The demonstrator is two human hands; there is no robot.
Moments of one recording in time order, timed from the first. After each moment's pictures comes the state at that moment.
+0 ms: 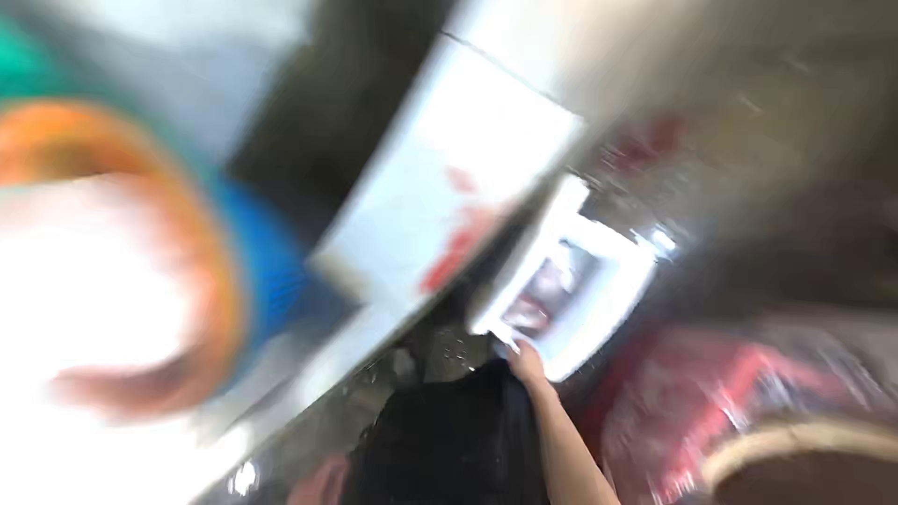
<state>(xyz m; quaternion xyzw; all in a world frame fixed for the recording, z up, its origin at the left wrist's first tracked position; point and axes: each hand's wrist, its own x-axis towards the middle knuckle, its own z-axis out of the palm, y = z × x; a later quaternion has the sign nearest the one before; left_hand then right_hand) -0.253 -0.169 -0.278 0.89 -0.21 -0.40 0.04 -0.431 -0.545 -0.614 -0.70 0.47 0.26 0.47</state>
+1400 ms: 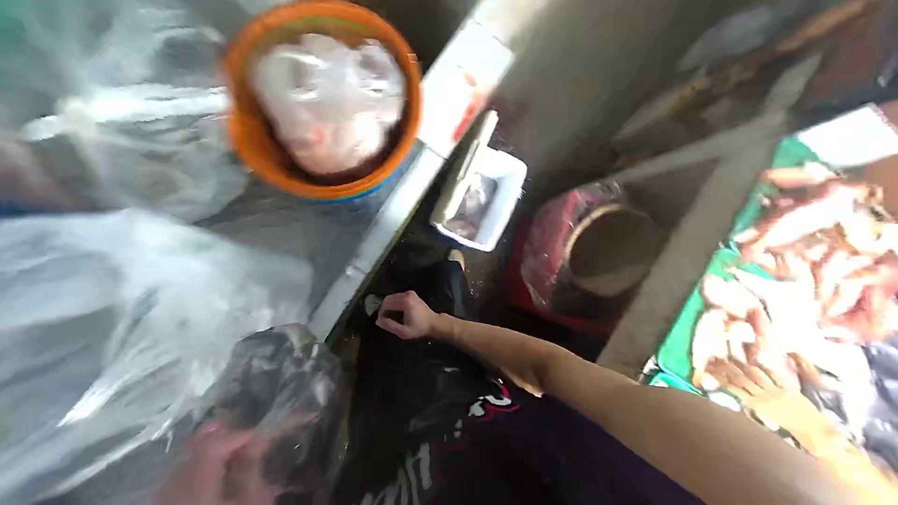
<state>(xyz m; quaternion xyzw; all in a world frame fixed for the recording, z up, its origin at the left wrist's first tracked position) -0.139 -0.018 0.035 0.84 -0.46 -0.06 0.28 -0.297 -0.235 -0.274 -0.80 0.11 -0.13 0.58</state>
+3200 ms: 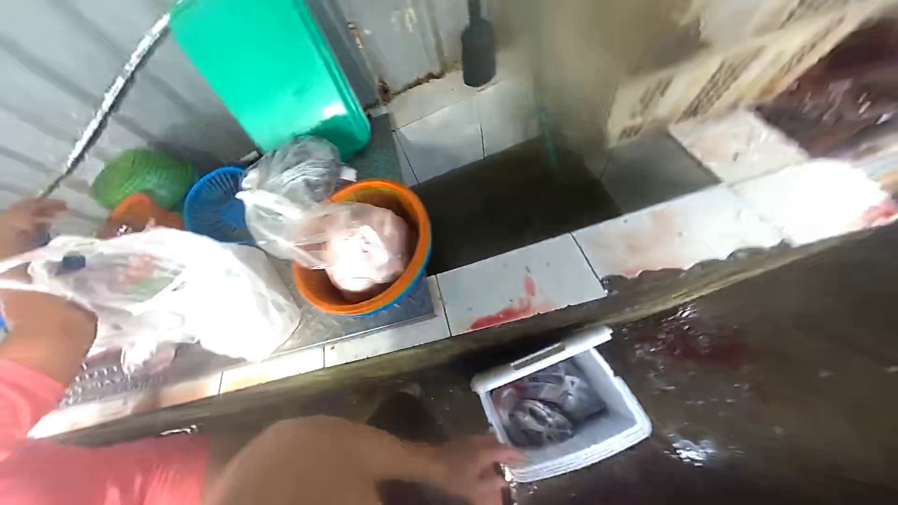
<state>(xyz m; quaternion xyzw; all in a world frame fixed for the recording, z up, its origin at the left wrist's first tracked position) -0.349 -0.467 -0.290 0.70 -0.49 -0.41 0.32 -0.450 -0.530 -0.250 -0.53 0.56 0.09 0.63</state>
